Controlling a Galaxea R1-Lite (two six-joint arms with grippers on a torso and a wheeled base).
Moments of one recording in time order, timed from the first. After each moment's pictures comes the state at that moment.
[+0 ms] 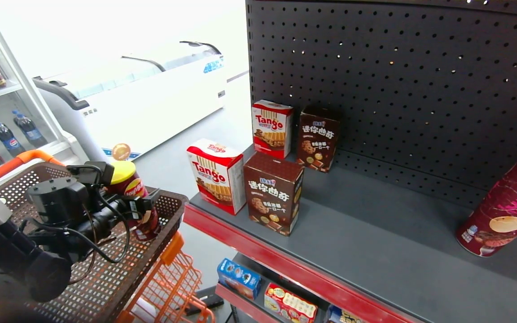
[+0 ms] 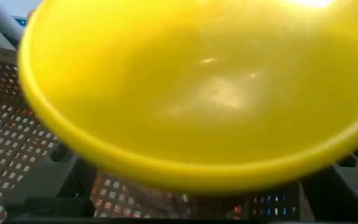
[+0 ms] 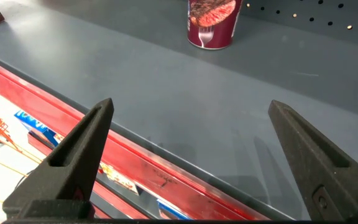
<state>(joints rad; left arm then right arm) 0.06 2.03 -0.56 -1.33 -0.06 0.02 0.00 0.00 0.00 0.00 0.01 0.00</state>
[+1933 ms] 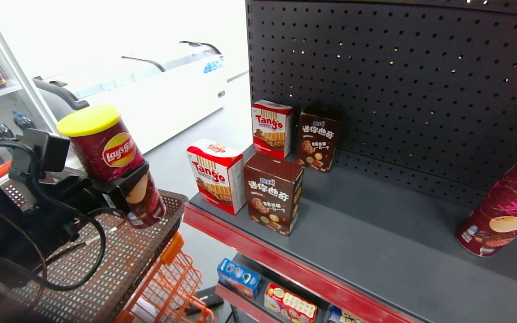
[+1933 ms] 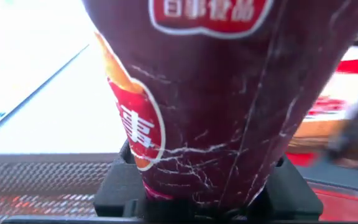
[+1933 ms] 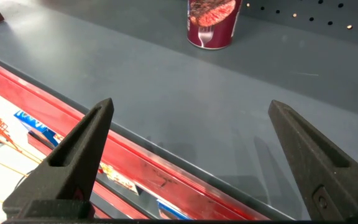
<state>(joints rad) -0.12 1.56 -0.37 -1.31 -0.20 0.02 0.00 0.00 0.00 0.00 0.01 0.00</state>
